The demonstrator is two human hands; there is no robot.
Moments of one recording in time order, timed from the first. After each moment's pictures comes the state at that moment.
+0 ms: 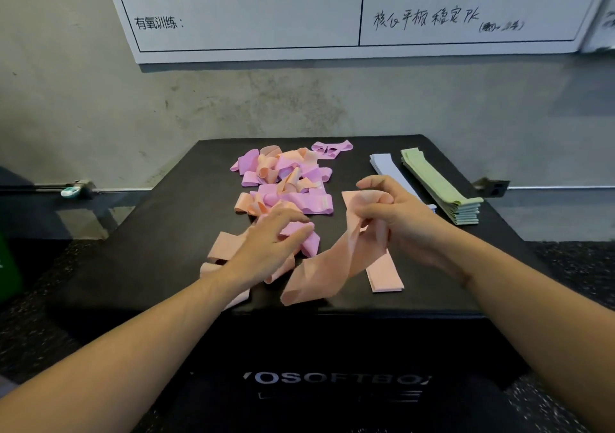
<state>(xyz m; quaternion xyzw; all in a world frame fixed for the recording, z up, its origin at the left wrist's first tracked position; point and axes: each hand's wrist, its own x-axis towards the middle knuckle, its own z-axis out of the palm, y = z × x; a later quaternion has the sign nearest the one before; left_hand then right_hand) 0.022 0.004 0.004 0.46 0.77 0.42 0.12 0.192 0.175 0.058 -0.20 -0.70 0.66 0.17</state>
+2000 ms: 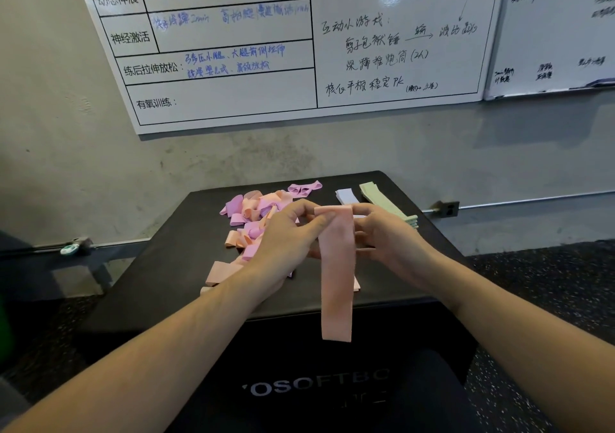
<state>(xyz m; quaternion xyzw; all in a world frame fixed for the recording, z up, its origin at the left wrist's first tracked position) 0.174 -0.008 0.121 0.42 0.65 0.61 0.18 0.312 0.117 0.113 -0.11 -0.70 0.67 0.23</state>
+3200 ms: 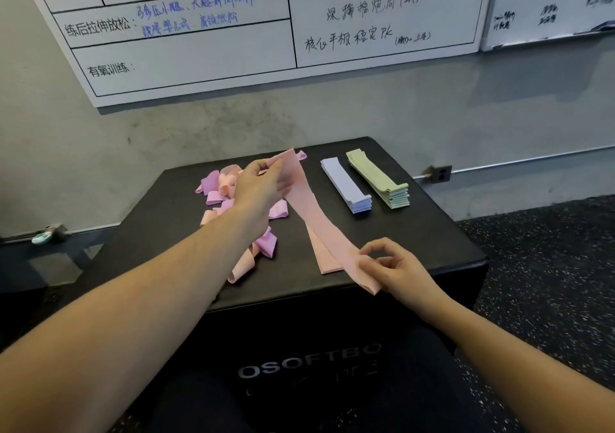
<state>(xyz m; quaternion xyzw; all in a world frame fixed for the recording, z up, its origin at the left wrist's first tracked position) 0.111 0.079 0.103 0.22 0.63 0.72 0.21 0.337 0.160 -0.017 -0.27 -0.73 0.58 0.25</state>
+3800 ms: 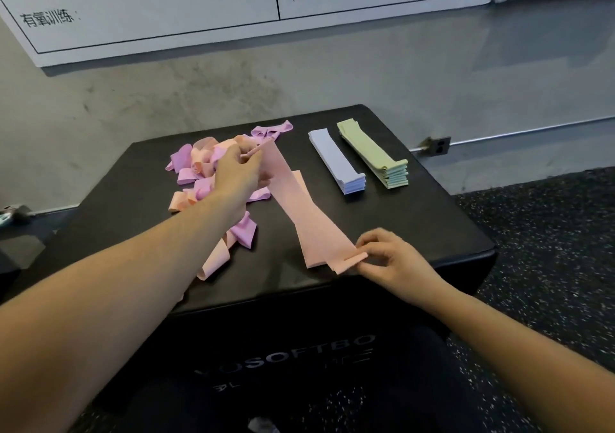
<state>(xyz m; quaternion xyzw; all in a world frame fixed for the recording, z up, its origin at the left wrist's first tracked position) 0.055 0.133 0.051 0.24 0.71 0.64 0.16 0.322 0.210 -0.052 -0.23 -0.87 0.38 0.23</state>
